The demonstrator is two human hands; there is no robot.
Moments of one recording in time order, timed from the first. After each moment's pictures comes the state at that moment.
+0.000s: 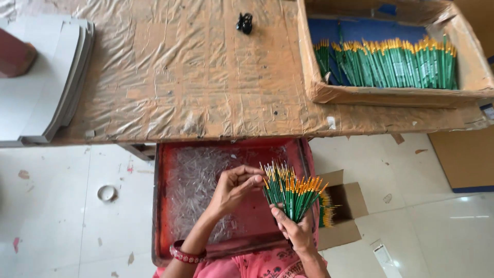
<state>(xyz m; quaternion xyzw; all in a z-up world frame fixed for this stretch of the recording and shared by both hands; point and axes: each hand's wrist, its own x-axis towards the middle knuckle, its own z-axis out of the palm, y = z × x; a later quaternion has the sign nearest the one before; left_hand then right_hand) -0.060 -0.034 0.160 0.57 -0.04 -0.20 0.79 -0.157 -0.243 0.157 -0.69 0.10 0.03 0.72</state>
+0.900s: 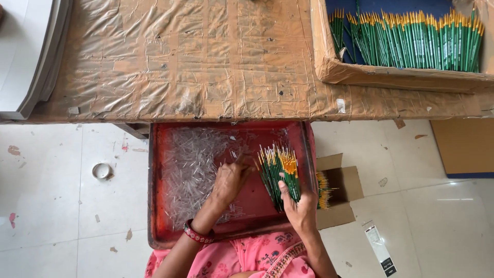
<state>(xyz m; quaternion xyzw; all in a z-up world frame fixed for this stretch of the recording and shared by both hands) -0.063 -0.041 0.131 0.87 -0.04 -0.10 0.49 -0.134 -0.239 0.177 -0.88 0.01 -0.11 0.47</state>
